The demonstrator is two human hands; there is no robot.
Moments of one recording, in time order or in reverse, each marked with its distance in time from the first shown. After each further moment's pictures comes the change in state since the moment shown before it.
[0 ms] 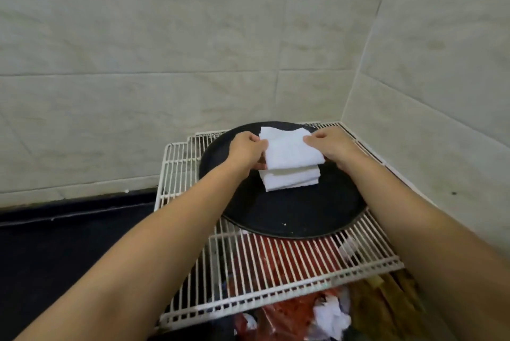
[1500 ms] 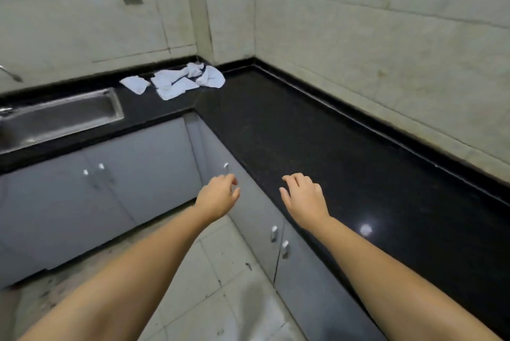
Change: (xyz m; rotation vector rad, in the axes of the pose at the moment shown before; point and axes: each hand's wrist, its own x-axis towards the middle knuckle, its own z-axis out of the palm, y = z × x) left_hand -0.570 -0.335 -0.554 0.883 0.857 -0.573; right_hand -0.542 -0.184 0.567 -0.462 -0.703 -1.356
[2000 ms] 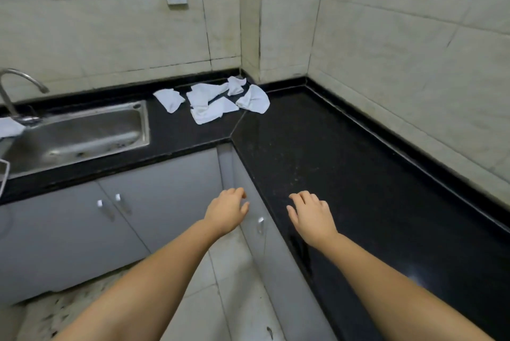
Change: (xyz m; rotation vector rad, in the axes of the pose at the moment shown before) left_hand 0.218 -0.130 -0.030 -0.014 -0.035 -0.132; right_hand 0.274 -0.038 0.089 -0.081 -0.177 -0.137
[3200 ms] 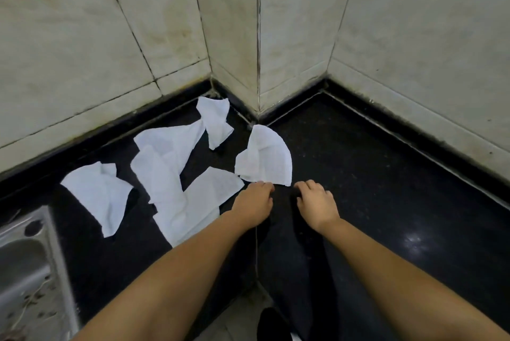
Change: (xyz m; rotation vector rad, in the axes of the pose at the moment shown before) left_hand 0.542 -0.114 -0.042 0.001 -0.309 0.303; right_hand 0.523 0.018 0.070 0.177 -0.152 0.373
